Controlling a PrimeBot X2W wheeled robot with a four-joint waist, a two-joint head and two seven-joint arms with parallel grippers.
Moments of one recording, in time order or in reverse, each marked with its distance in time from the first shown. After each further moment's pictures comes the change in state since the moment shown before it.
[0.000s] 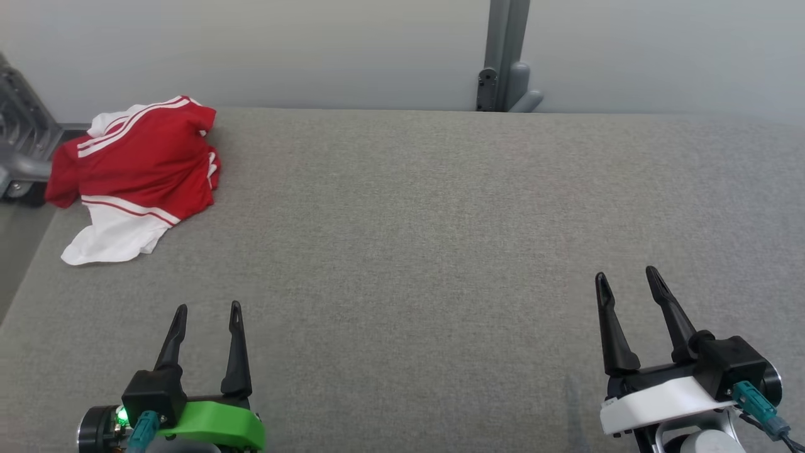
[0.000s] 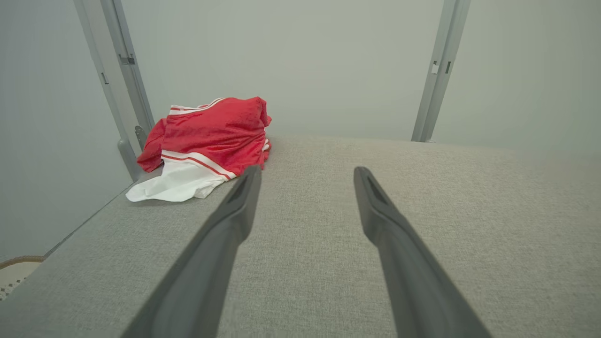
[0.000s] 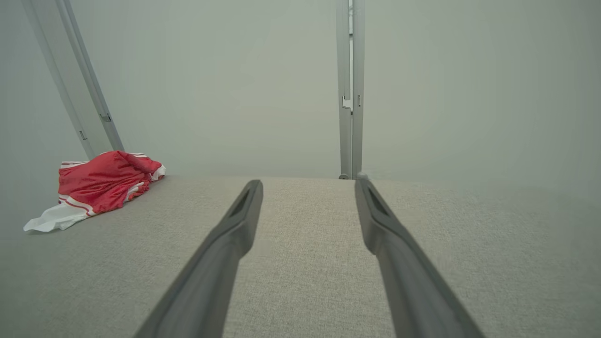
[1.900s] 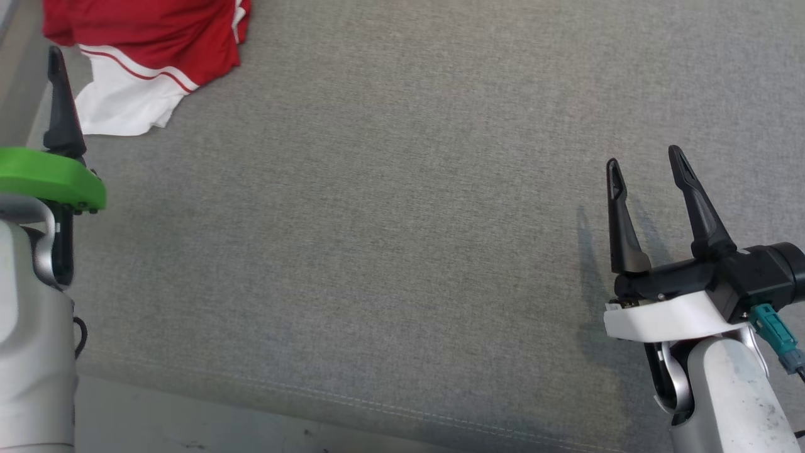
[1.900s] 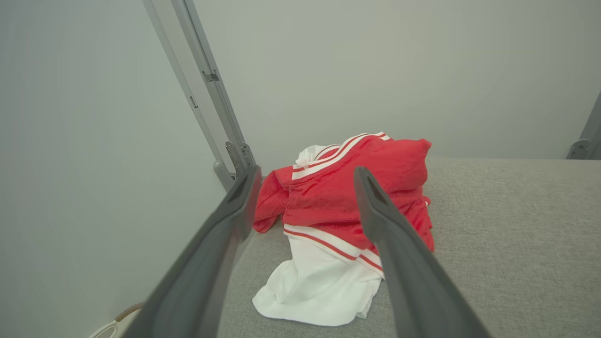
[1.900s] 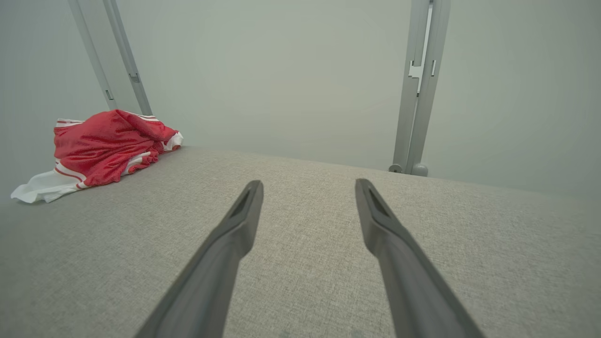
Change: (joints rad) left arm -0.708 0.242 0.086 0.360 -0.077 -0.087 0.057; right arm -0.227 0.000 -0.025 -0.086 -0.141 0.000 0.000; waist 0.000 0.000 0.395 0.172
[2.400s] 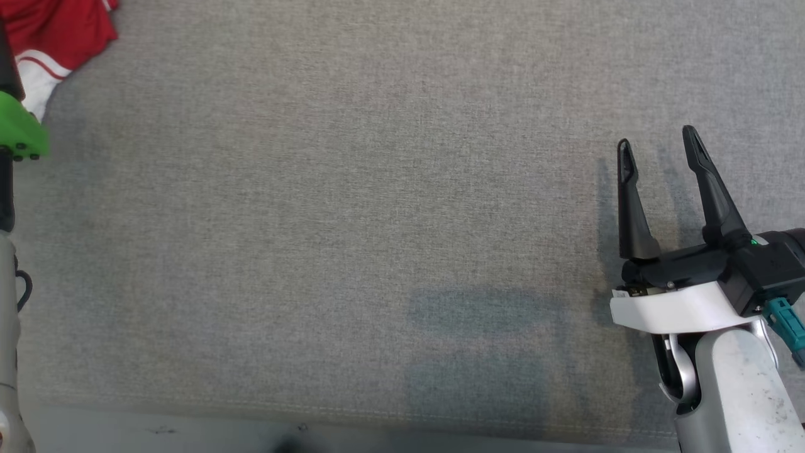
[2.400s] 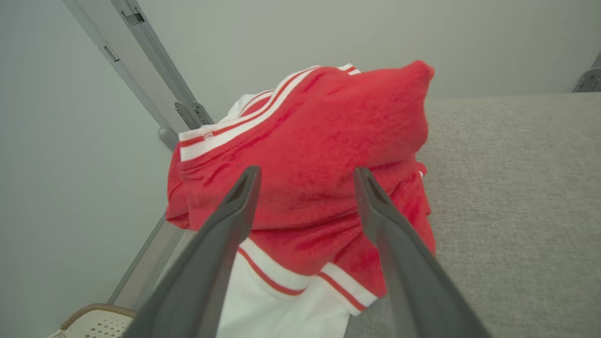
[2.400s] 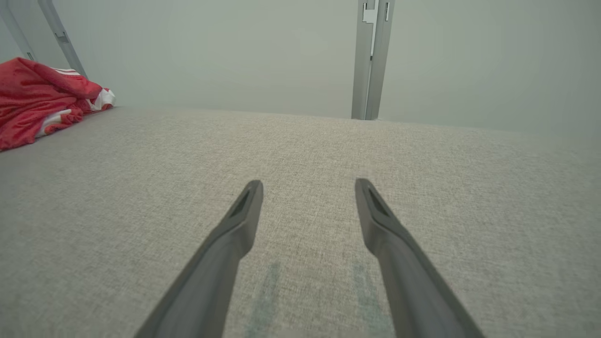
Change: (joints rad) left arm -0.245 0.102 -0.096 0.283 -0.064 -0.006 0.003; right arm -0.022 0.000 -0.011 -0.039 -0.010 0.000 0.000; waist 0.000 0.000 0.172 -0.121
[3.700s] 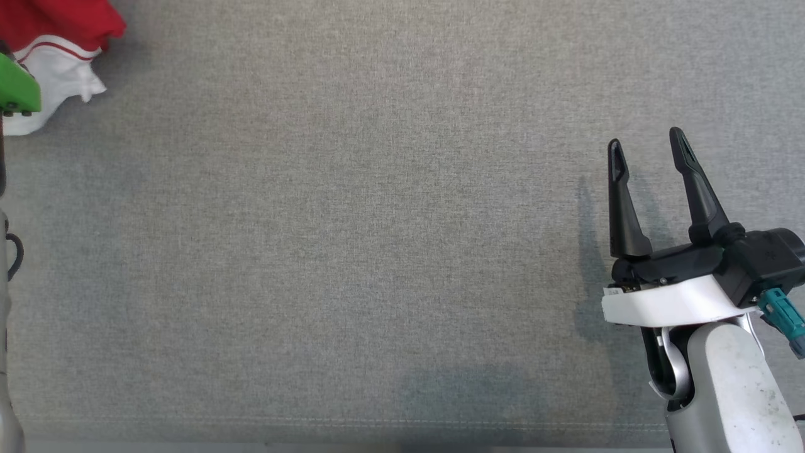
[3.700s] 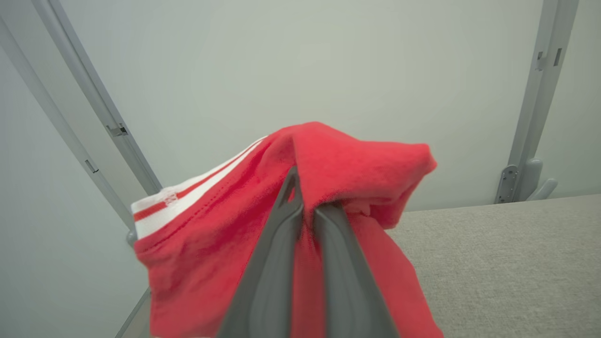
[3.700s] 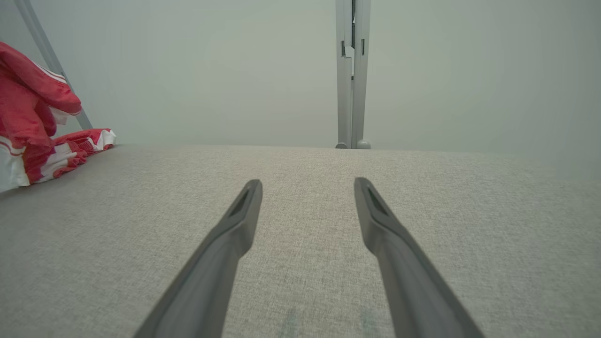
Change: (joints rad) left arm -0.047 0.023 -0.072 -0.103 -0.051 0.007 -0.057; right arm -0.020 0.000 0.019 0.043 0.076 0.000 0.000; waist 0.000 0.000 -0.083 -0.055
